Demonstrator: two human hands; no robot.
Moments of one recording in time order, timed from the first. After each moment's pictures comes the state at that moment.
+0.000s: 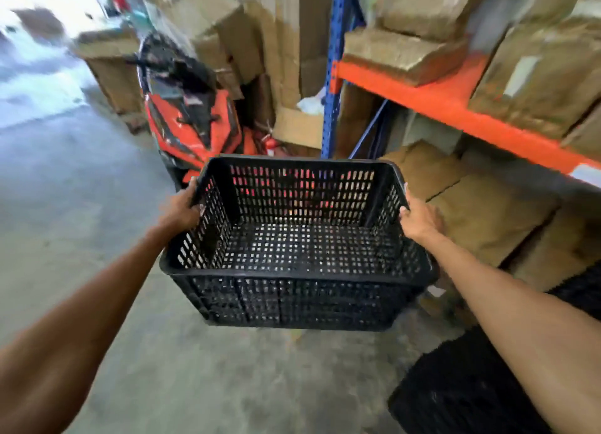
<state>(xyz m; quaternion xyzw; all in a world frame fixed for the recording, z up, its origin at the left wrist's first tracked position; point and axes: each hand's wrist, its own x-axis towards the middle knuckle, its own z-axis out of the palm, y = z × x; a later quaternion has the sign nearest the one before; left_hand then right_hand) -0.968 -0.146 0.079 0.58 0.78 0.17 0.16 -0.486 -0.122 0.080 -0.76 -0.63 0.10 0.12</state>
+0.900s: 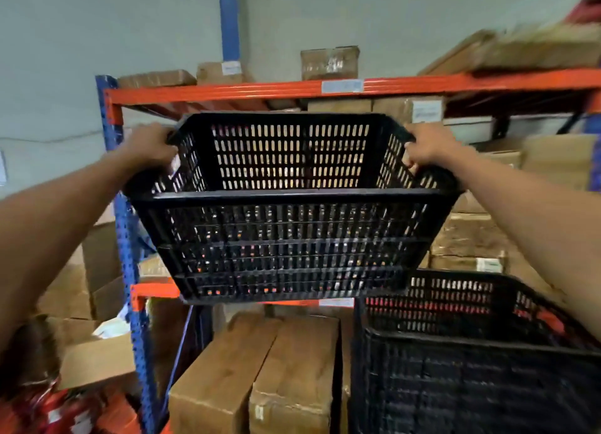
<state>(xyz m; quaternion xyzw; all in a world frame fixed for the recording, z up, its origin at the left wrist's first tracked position) -0.665 -0.142 0.638 0.82 0.42 0.38 -0.08 -0.260 -0.401 0.643 -0.84 -0.42 -0.26 0.23</state>
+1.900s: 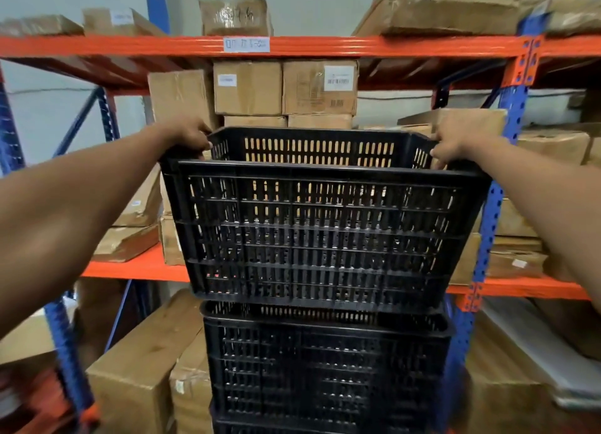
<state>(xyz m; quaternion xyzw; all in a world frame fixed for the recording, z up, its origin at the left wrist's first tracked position) -0.313 -0.290 0.612 0.88 0.41 0.24 0.02 0.001 -0.616 0.605 -0.92 -0.32 -0.18 0.14</state>
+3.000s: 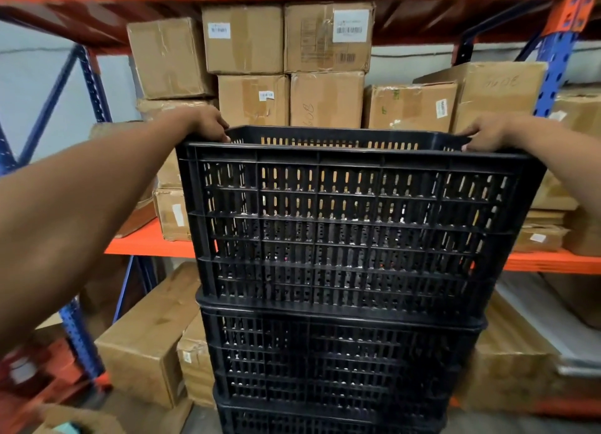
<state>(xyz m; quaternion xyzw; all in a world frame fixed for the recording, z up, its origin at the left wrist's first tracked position) -0.252 -0.249 0.576 0.91 0.40 0.12 0.01 0.087 -0.582 0.563 -0.93 -0.33 -0.08 0.12</state>
